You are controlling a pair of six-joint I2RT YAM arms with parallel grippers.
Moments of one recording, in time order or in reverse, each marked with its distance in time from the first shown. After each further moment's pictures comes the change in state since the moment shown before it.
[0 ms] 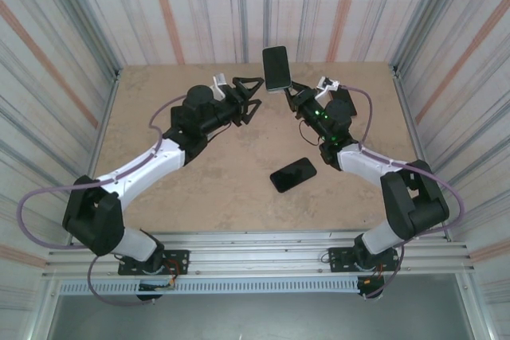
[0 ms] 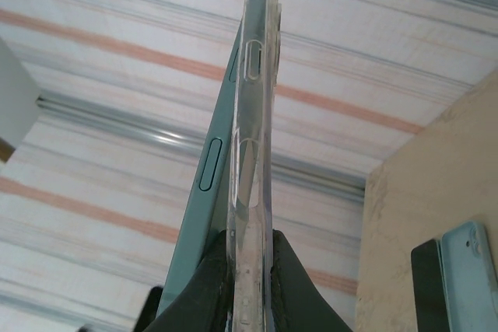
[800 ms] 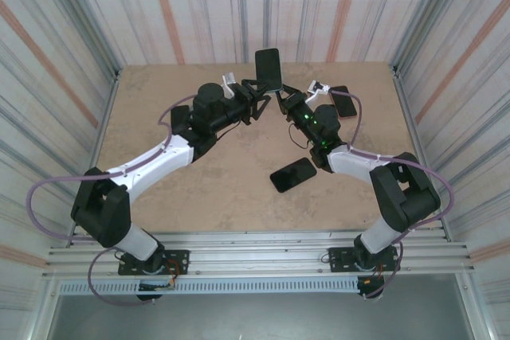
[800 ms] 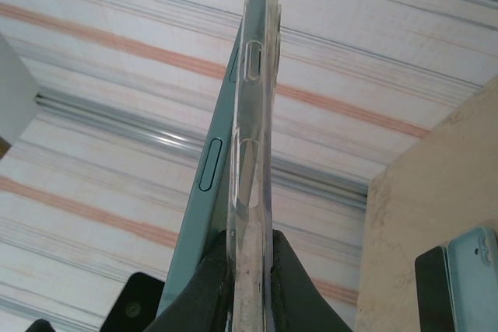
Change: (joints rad) left arm -0.036 0.077 0.063 0.012 -0.024 -0.045; right arm 0.073 0.068 0.000 0.092 0.084 -0.025
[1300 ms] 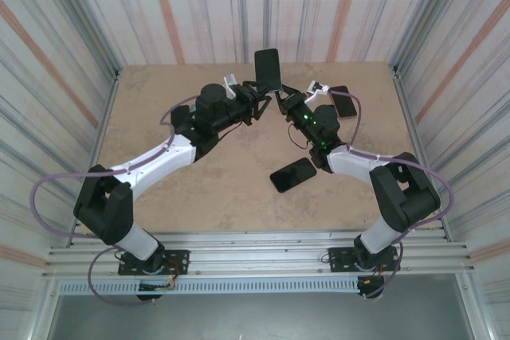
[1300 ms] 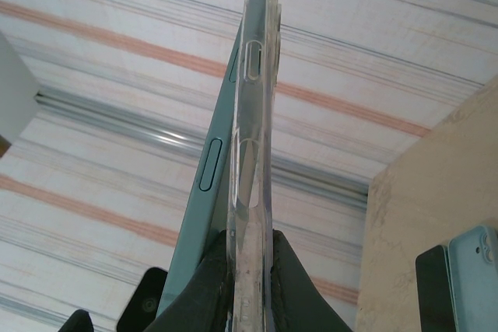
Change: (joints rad) left arm 0.000 0.022 0.000 0.009 -0.013 -0.001; right arm 0.006 0.000 -0.001 0.000 0.004 -0.002
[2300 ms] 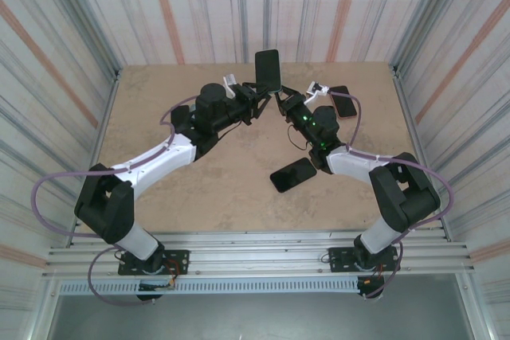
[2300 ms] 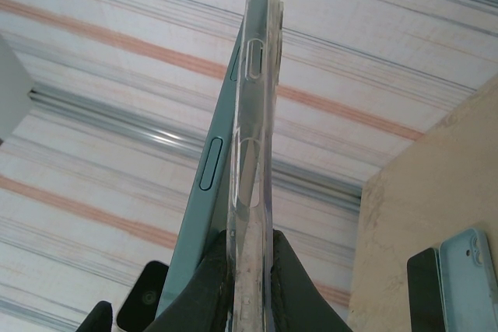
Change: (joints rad) left arm 0.013 0.008 0.000 0.003 0.008 -0.004; right arm 0.011 0.000 -0.008 0.003 0.019 -0.024
